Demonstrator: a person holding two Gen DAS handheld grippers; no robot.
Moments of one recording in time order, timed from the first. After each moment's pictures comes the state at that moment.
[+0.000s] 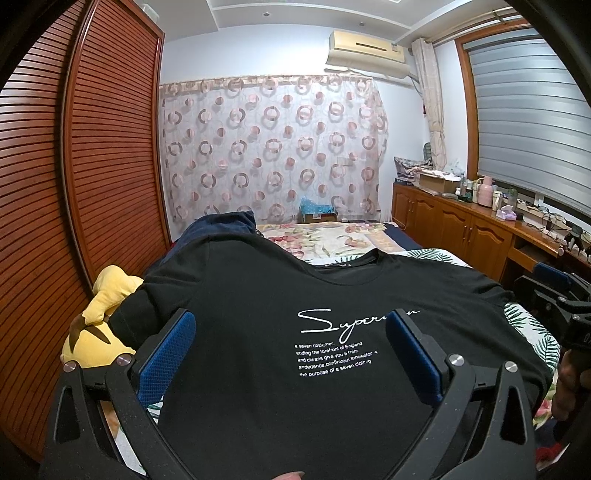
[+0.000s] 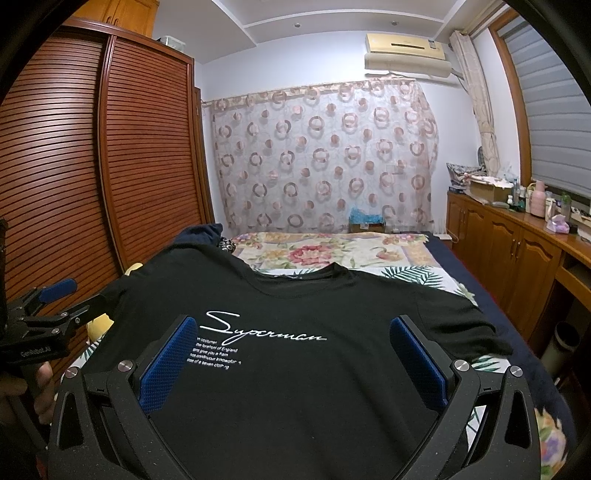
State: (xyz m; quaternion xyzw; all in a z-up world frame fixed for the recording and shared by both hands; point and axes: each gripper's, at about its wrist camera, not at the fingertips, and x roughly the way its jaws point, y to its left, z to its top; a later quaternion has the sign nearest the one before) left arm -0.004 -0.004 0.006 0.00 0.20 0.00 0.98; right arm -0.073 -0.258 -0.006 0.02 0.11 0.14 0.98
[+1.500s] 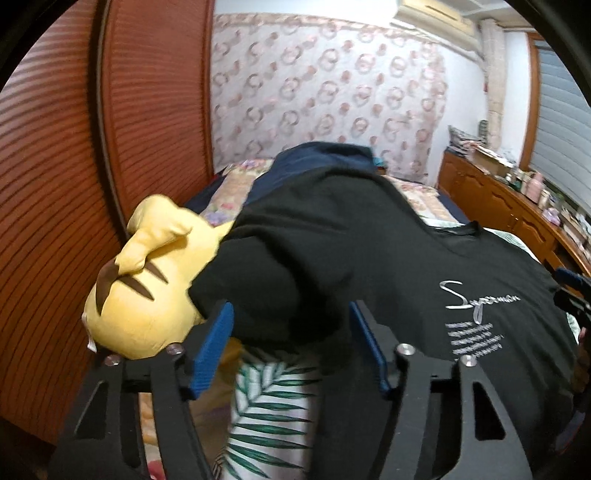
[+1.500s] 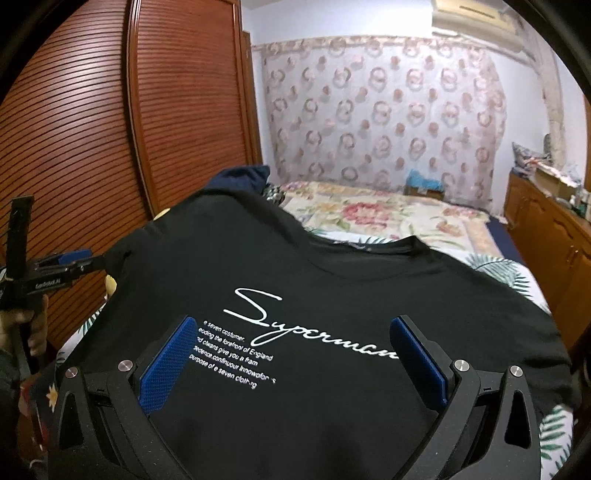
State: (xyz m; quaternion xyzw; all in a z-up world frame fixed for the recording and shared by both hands) left arm 0.060 0.144 -0.021 -0.06 0.31 0.07 0.95; right arm 0.061 -0.240 0.004 -0.04 0.21 0.25 0.94
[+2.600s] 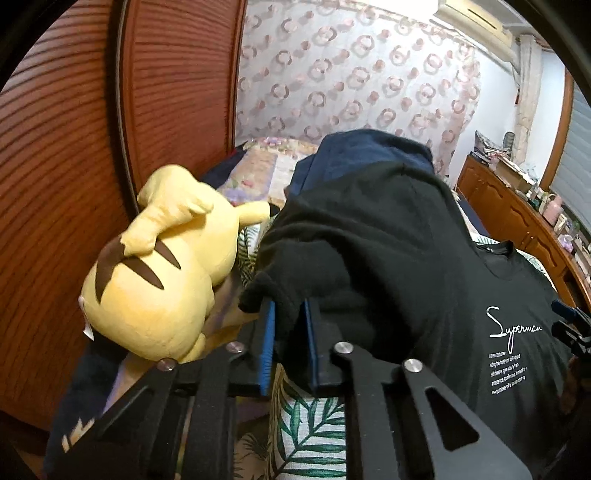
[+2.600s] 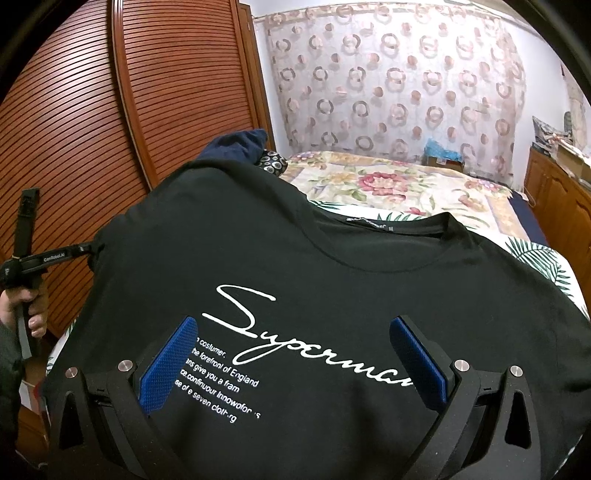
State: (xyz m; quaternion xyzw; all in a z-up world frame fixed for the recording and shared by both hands) left arm 0.093 0.190 -0.035 -0.11 0.35 0.08 0.93; right arm 0.131 -0.220 0.006 -0.04 0.26 0.27 0.93
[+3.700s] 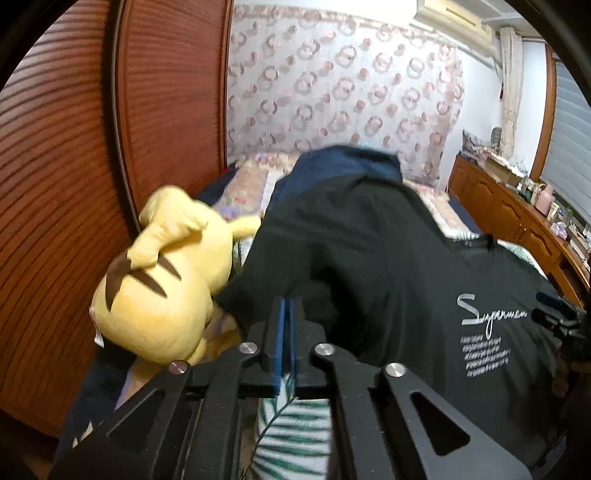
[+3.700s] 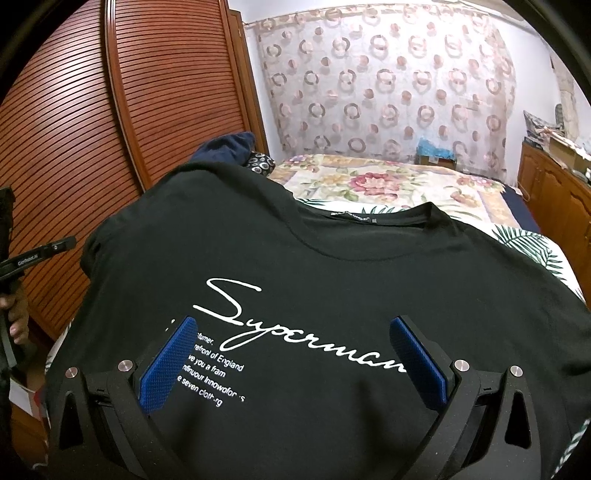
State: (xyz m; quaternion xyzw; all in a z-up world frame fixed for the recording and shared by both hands) left arm 0.063 0.170 -0.021 -0.08 0.34 0.08 0.93; right arm 0.123 -0.226 -0.003 -0.03 0.26 0.26 0.93
